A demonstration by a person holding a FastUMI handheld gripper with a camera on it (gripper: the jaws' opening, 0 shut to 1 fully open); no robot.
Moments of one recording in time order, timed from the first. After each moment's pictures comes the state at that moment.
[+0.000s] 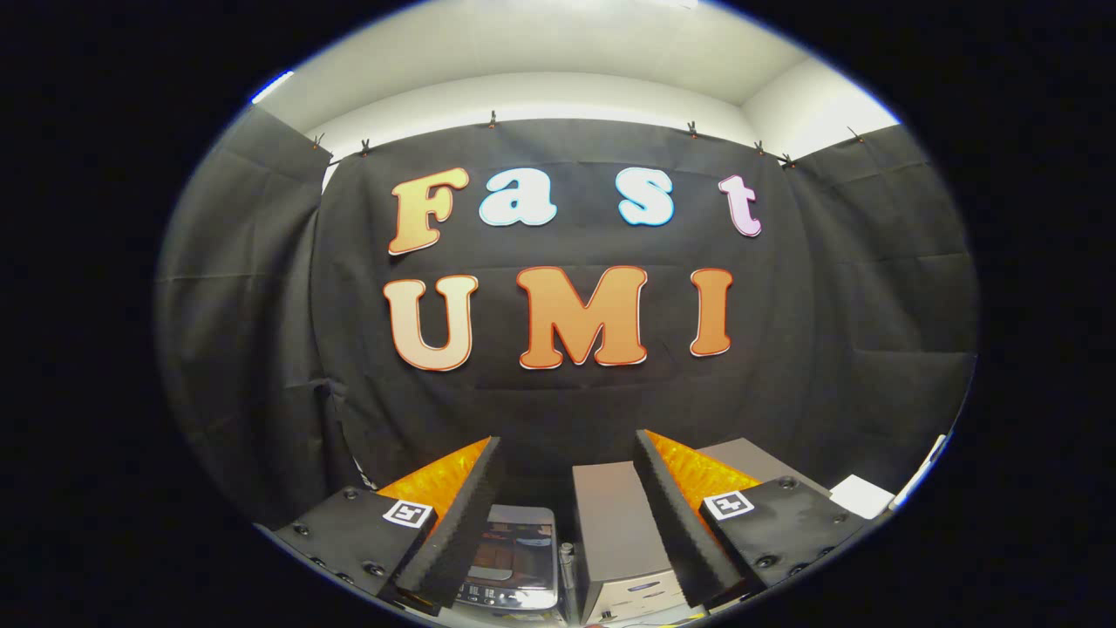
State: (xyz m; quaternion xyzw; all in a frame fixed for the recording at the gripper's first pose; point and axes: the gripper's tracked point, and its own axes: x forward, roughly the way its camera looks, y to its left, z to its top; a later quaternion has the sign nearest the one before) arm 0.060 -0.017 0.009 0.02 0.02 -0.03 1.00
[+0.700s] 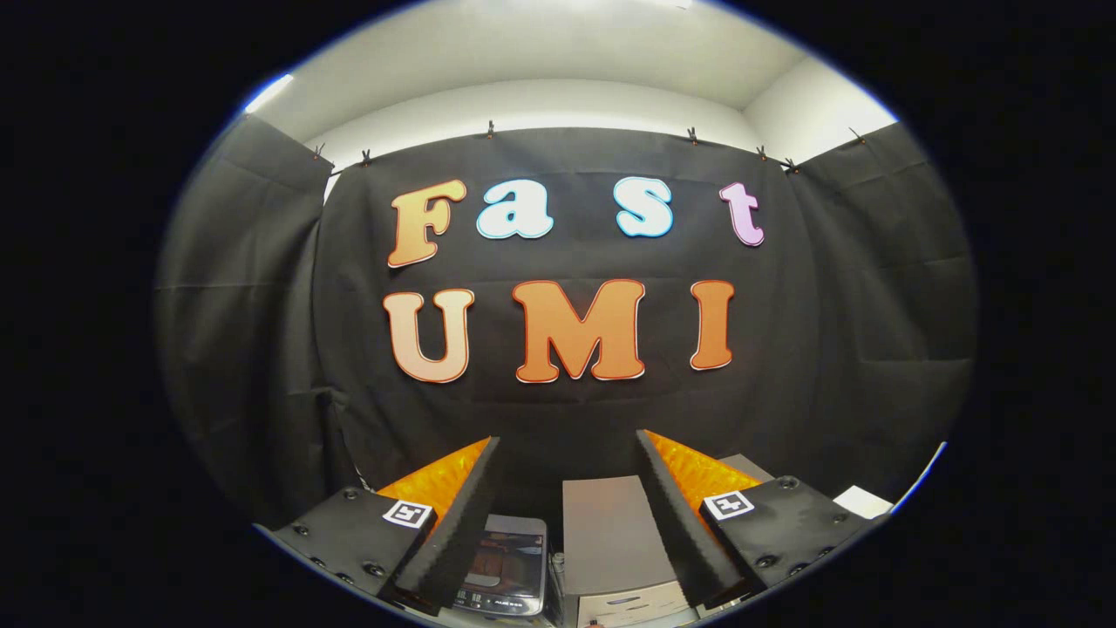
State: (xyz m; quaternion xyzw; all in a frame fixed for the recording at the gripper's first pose) arm 0.076 -0.022 0.009 0.02 0.01 -0.01 1.00
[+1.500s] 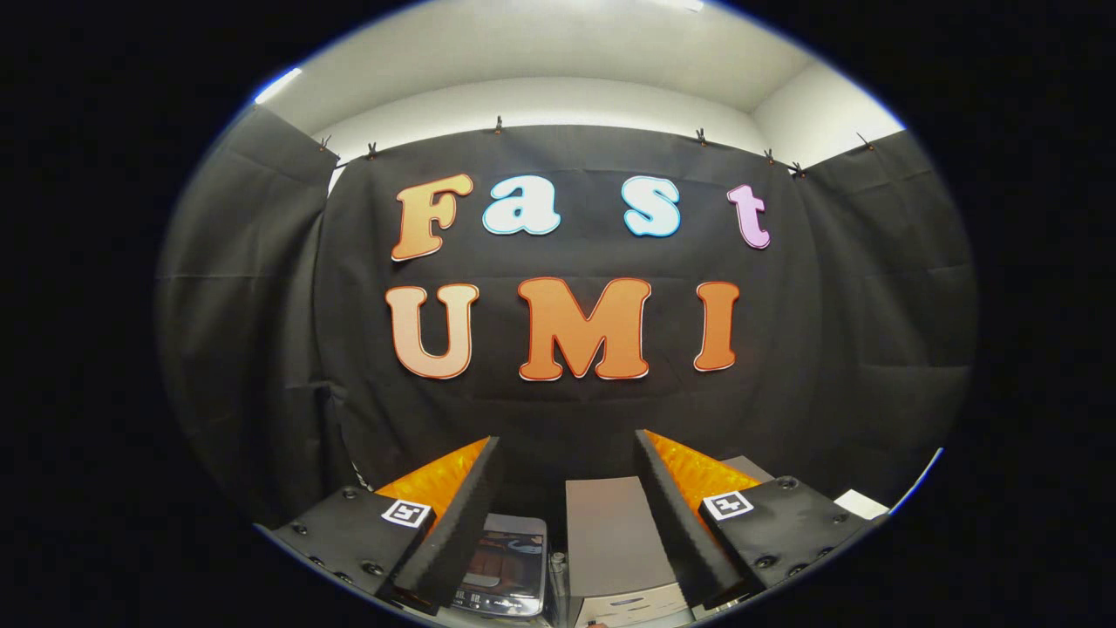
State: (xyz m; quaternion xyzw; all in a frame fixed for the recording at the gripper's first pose) arm 0.081 -0.009 0.006 0.01 0.00 -0.01 1.00
